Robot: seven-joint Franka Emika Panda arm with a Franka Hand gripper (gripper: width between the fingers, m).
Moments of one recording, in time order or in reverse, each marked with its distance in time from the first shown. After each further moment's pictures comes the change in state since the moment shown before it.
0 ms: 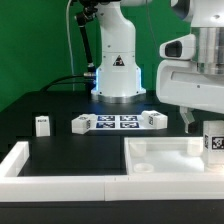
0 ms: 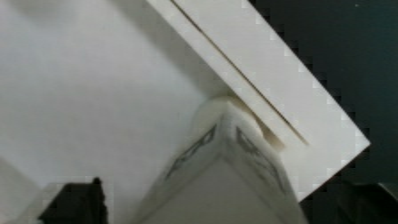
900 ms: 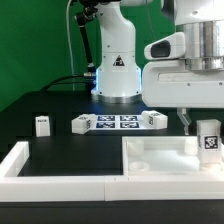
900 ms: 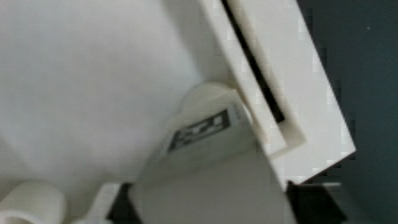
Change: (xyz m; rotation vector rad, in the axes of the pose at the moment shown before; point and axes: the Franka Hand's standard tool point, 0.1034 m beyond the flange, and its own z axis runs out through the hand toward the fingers) arm 0.006 0.010 -0.005 0.085 0.025 -0.144
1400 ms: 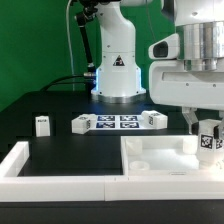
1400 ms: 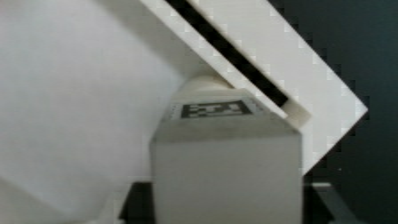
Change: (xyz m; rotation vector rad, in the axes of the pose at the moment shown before) arm 0.008 -0.001 0.002 -0.003 -0.039 0.418
